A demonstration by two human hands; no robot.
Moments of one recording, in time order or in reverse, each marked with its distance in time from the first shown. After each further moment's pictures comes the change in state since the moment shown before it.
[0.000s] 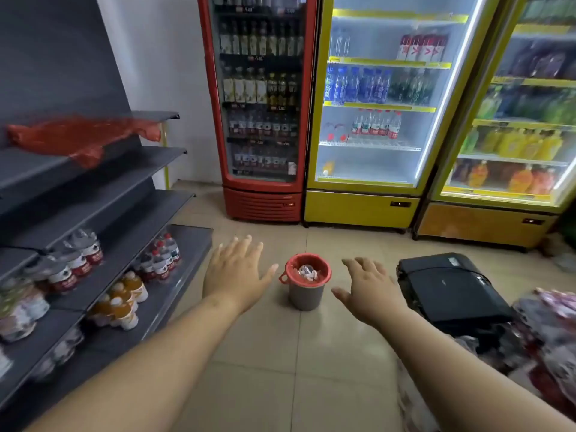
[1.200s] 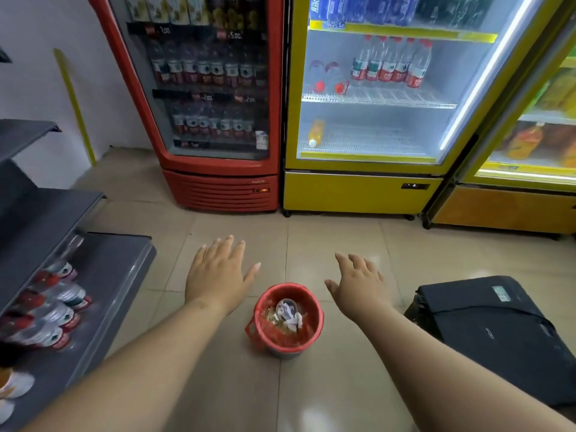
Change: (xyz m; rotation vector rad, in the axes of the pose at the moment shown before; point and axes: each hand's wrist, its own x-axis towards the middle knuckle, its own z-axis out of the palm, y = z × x) left_hand 0.513 0.000 0.251 0.128 -0.156 0.024; right_hand 0.528 0.122 0.141 -0.016 -0.189 0.161
